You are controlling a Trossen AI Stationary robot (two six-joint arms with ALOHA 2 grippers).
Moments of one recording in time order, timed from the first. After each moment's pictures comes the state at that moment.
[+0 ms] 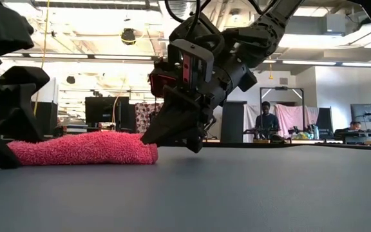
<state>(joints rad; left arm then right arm) -0.81 1.71 0.73 -0.22 -0.69 -0.66 0.06 2.08 1.21 0.19 -0.46 0.47</state>
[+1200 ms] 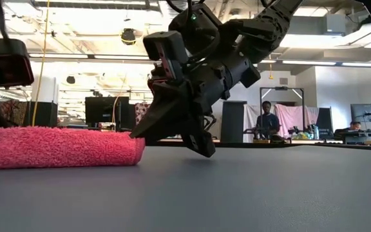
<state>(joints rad) -0.81 1.48 0.33 0.39 -0.40 -1.25 0.09 2.08 1.22 0.16 -0.33 0.87</state>
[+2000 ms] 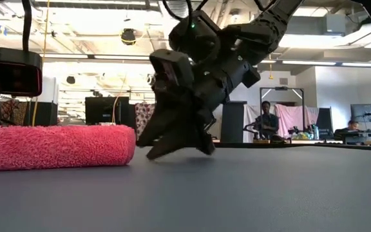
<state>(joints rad) -0.70 1.46 0.33 0.42 -0.18 -1.35 0.07 2.07 1.22 0.15 -0.28 0.71</state>
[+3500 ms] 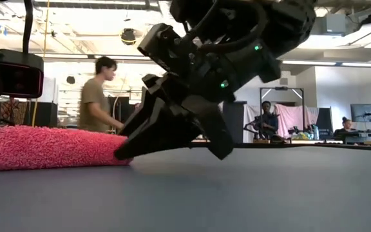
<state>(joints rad) -0.70 1.46 0.33 0.48 -0.21 -1.41 0.26 2.14 1.23 0.34 0.08 -0.43</state>
